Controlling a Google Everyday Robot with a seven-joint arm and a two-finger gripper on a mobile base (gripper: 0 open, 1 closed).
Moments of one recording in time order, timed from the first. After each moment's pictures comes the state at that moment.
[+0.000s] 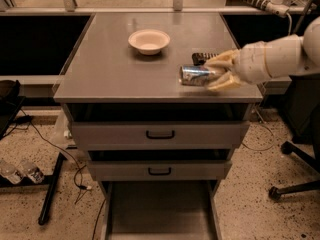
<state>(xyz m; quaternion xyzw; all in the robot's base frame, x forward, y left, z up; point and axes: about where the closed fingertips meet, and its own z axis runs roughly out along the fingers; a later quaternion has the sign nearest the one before) 0.622 -0.157 0.879 -0.68 0.55 0.05 0.47</state>
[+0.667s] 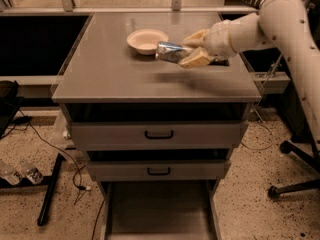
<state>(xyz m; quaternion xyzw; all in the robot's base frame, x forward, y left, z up) 0.715 -0.094 0.894 -0.64 0.59 0.09 0.48</state>
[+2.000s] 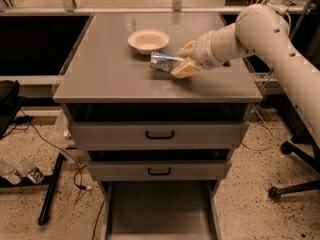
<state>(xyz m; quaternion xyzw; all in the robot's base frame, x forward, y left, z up) 0.717 -0.073 0.862 -0.61 0.66 0.06 0.44</state>
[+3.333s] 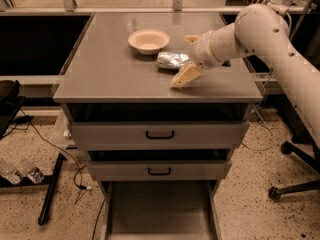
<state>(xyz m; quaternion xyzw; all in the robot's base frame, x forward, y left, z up) 0.717 -0.073 0.862 -0.61 0.66 0.06 0.44</state>
